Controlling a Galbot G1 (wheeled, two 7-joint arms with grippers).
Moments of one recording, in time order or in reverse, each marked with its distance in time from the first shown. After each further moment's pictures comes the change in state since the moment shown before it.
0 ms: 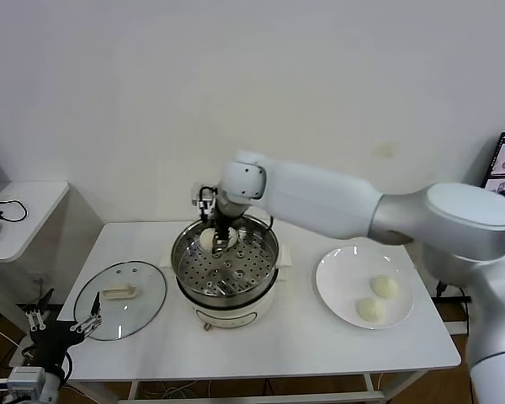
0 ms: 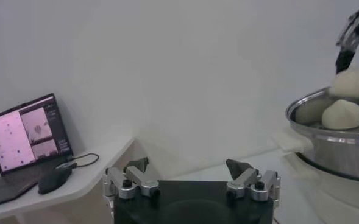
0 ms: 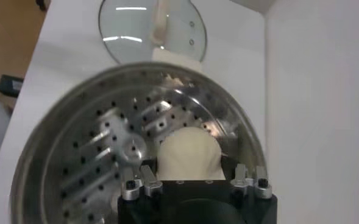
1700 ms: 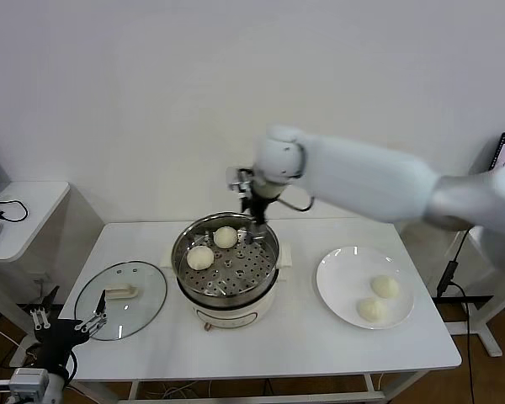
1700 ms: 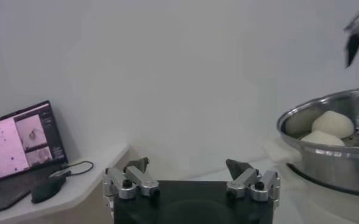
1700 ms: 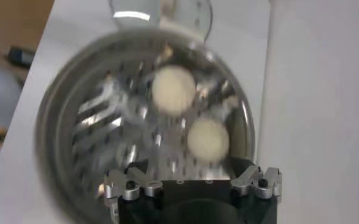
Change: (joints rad) left arm 0.016 -0.005 0.016 -0.043 0.004 0.002 0.002; right arm 0.170 -0.311 -0.067 0.222 -0.128 0.108 -0.195
